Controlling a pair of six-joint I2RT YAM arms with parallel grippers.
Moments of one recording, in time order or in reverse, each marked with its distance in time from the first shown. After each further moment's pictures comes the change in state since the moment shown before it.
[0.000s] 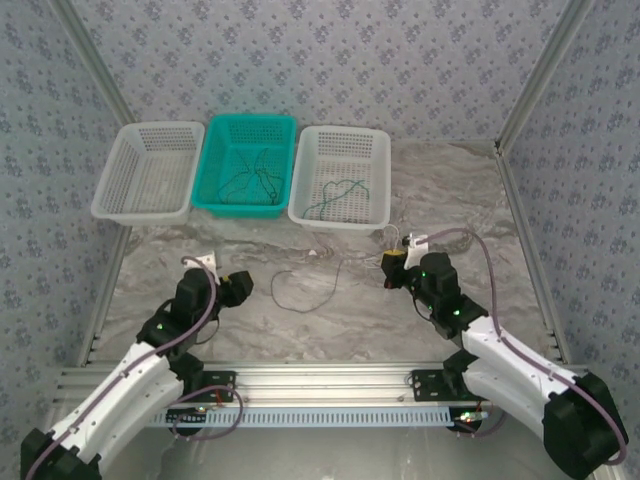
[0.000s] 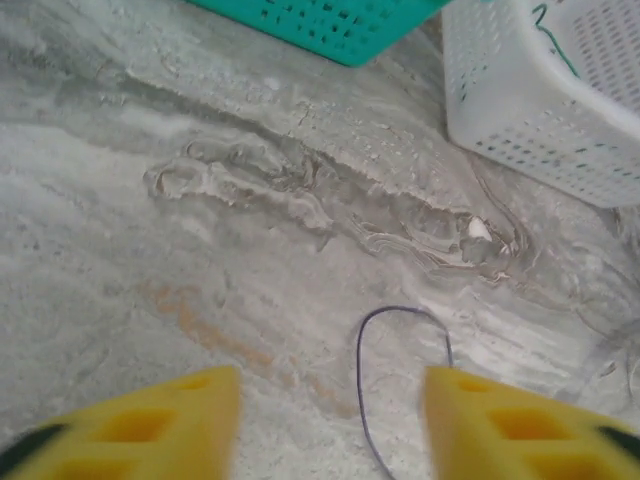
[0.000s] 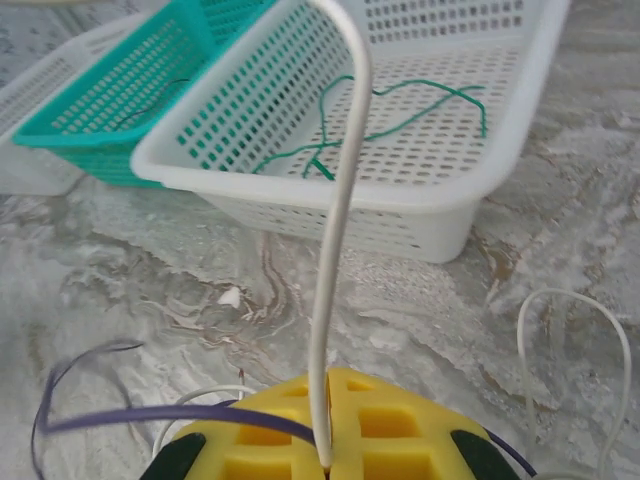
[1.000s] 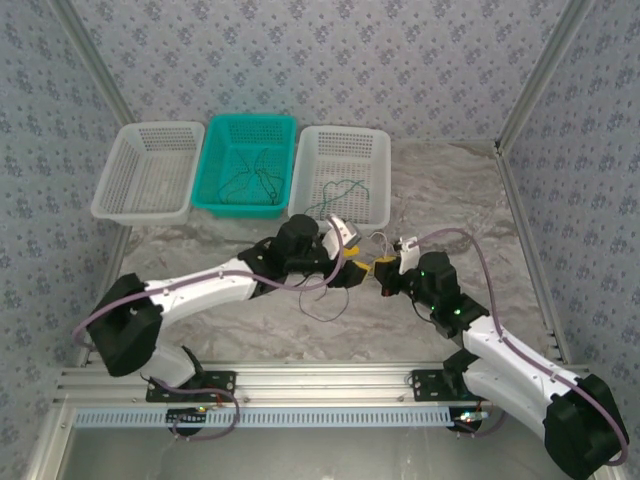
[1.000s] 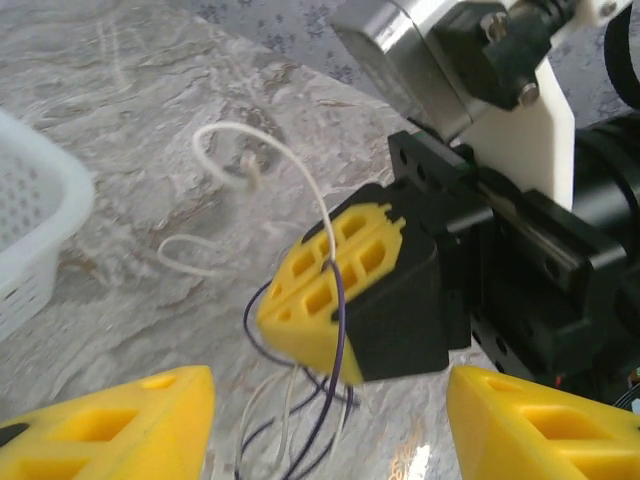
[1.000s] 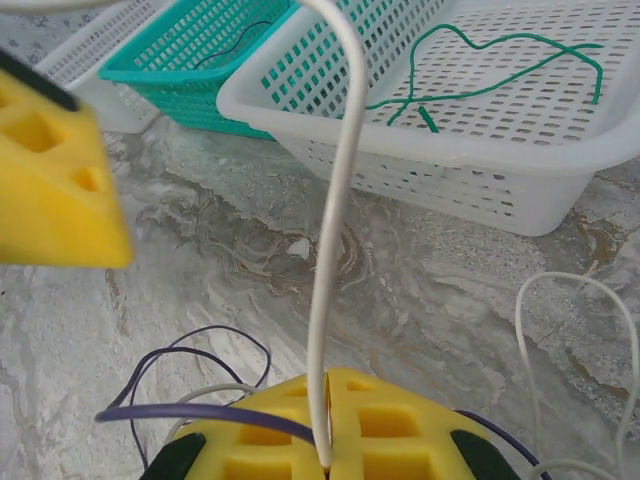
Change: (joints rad) left arm -0.406 0.993 0.636 0.472 0.505 0.544; right arm 0.009 0.006 0.019 -0.056 -0.157 -0.037
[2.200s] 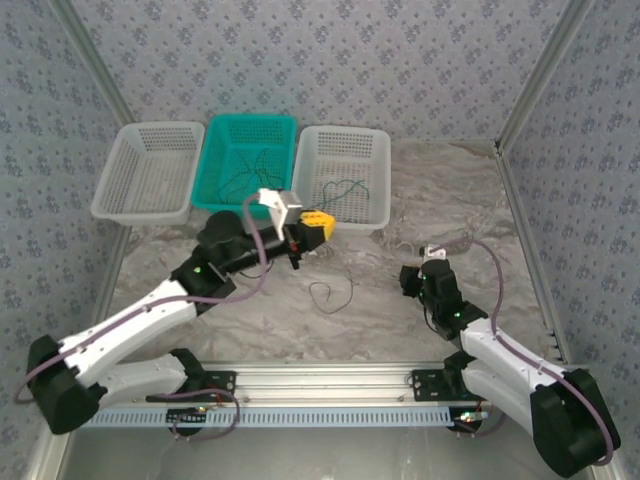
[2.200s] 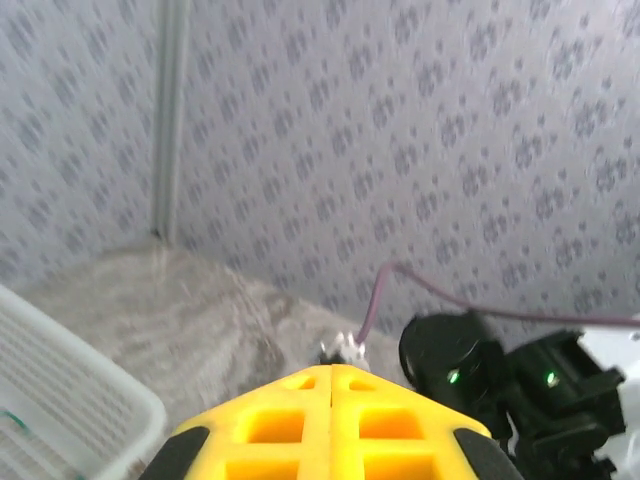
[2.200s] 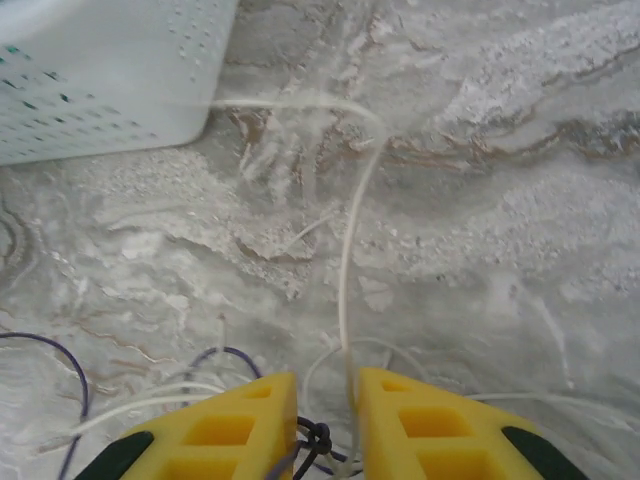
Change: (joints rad) left arm 0.075 -0.505 -0.081 0.129 -0.073 -0.116; right arm -0.111 0.056 -0.103 -0.094 0.357 0.151
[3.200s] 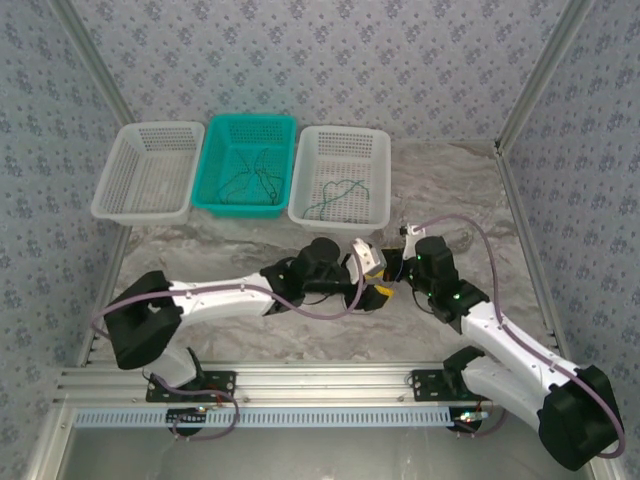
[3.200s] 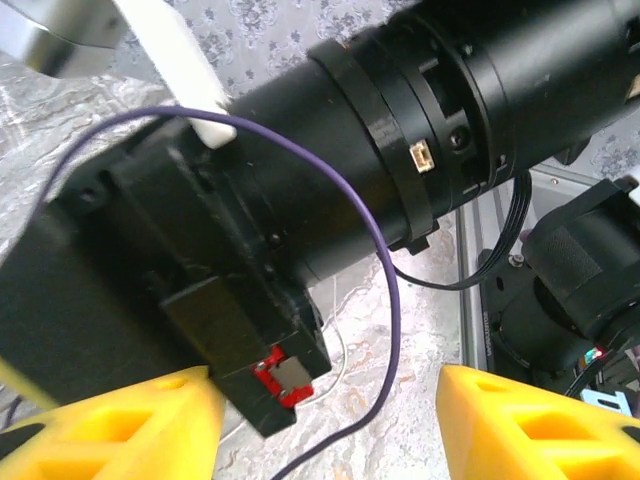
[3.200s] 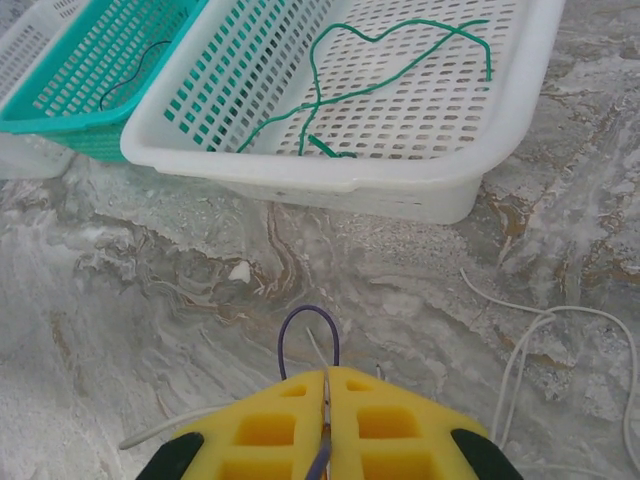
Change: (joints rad) left arm -0.248 0.586 0.048 0.074 0.032 0.151; right arm 0.082 0.023 0.248 -0.080 -0.240 -0.027
